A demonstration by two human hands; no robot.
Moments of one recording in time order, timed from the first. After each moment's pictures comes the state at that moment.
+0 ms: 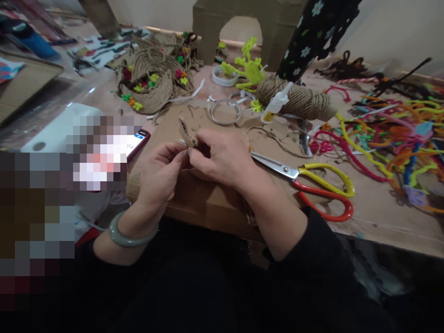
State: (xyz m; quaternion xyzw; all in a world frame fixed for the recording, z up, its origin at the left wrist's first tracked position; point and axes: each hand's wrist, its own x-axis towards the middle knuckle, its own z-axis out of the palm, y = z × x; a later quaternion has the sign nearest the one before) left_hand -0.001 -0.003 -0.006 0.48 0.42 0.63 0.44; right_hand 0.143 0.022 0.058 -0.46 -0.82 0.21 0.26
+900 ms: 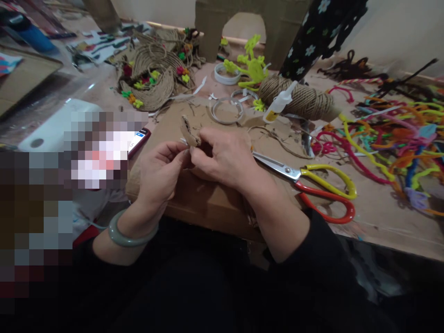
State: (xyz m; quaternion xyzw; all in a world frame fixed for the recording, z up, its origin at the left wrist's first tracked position) left_hand -0.001 -0.004 -0.006 0.46 0.45 0.61 0.45; right_hand 0.144 0.022 0.058 -0.46 -0.82 0.22 0.27
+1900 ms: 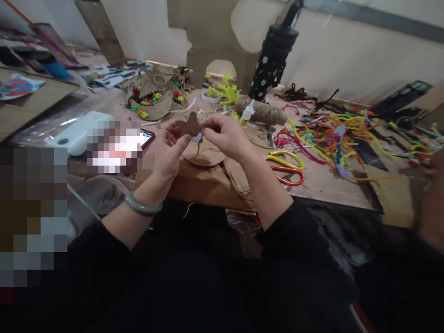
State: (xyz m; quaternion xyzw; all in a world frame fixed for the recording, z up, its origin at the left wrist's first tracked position) left_hand 0.006 0.012 -0.008 0.47 0.31 0.72 0.40; right_hand 0.165 0.016 0.067 -0.40 -0.77 0.29 0.40
